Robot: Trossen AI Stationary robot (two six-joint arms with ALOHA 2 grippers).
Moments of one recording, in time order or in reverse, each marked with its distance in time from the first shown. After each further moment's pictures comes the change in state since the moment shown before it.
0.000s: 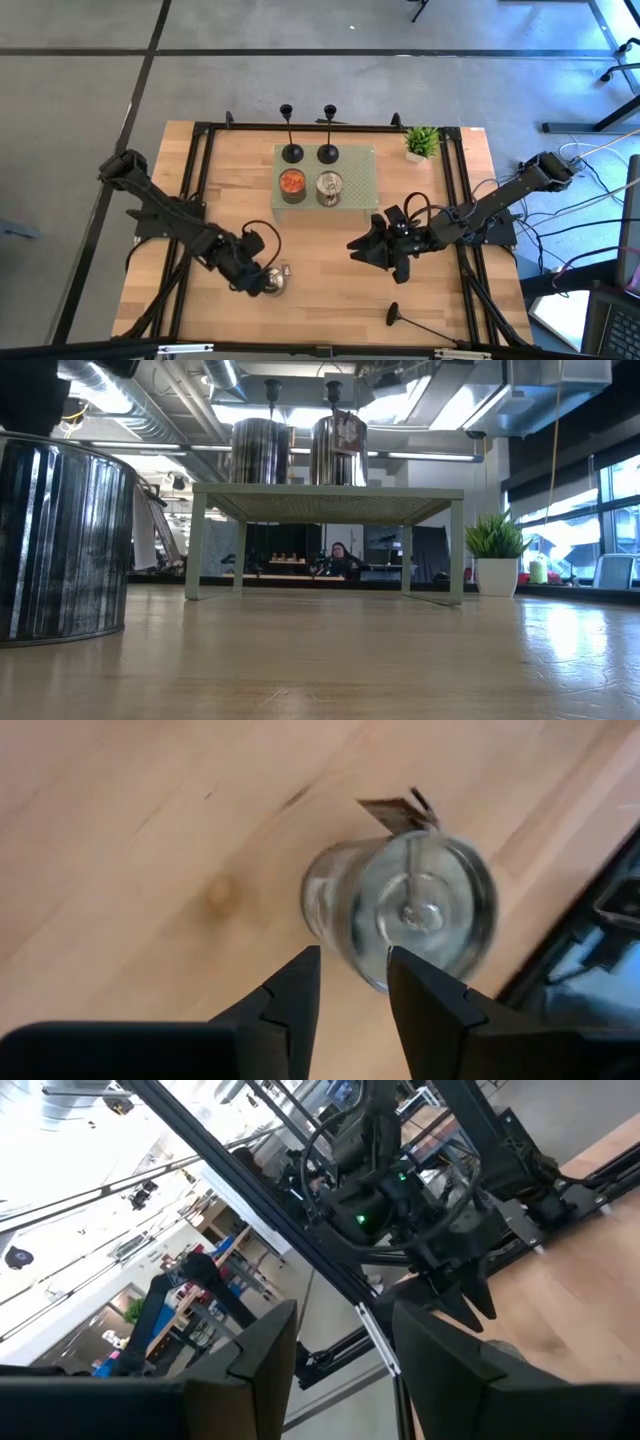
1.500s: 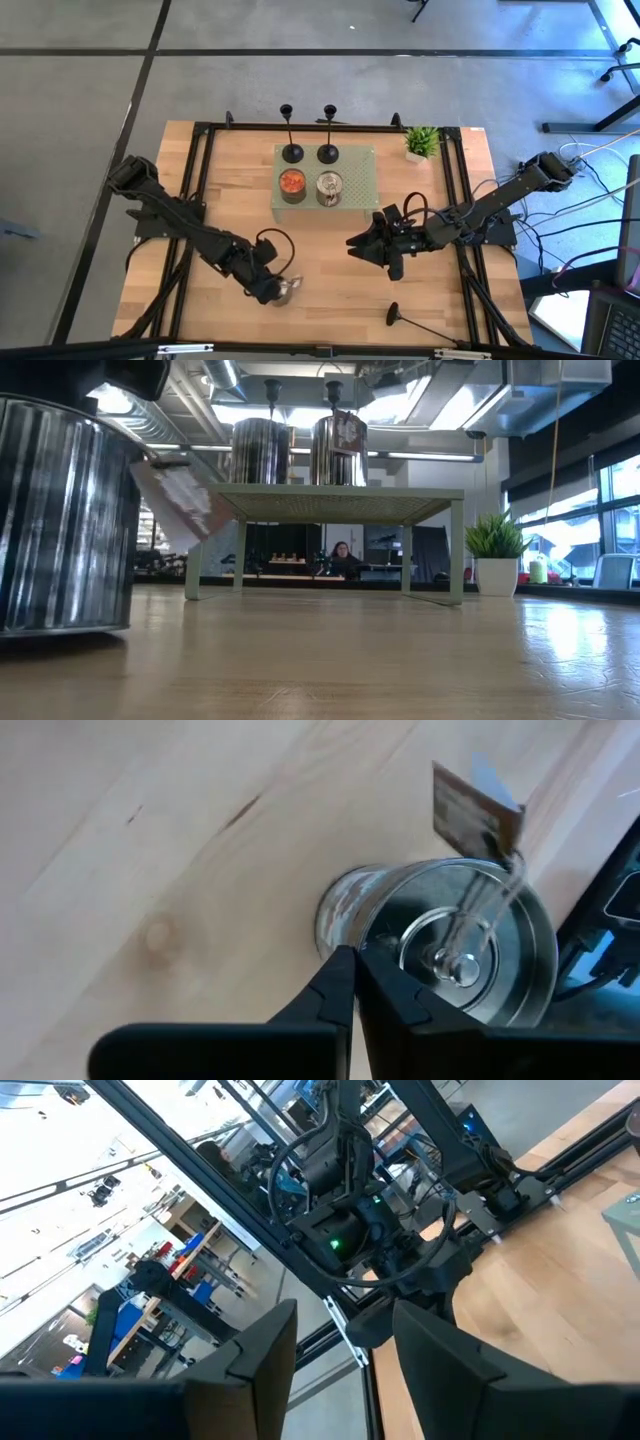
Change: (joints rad) left arm 0.027 0.122 -0.013 0.170 0.022 0.108; right arm -0.010 0.000 0.000 -0.075 0.041 0.019
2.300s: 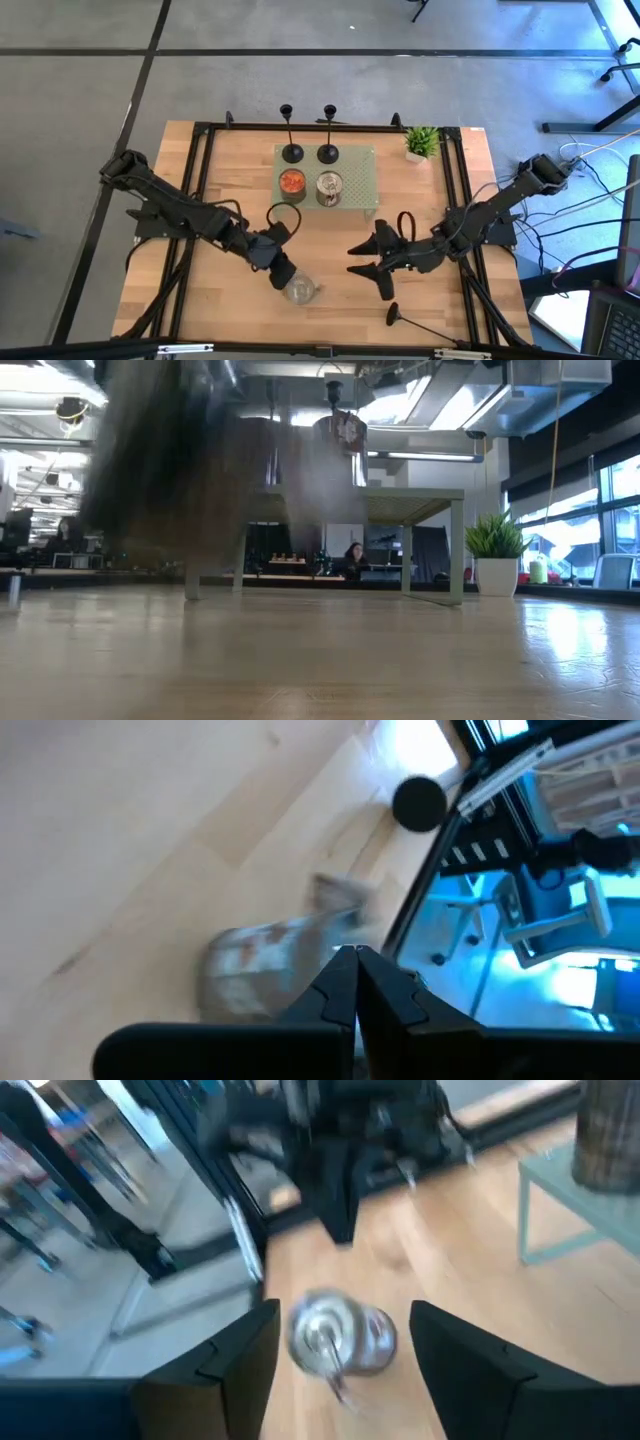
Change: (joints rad) left arm 0.137 -0.108 0.083 0.225 0.017 0.097; right arm 0.085 0.086 0.054 -0.278 0.113 -0.169
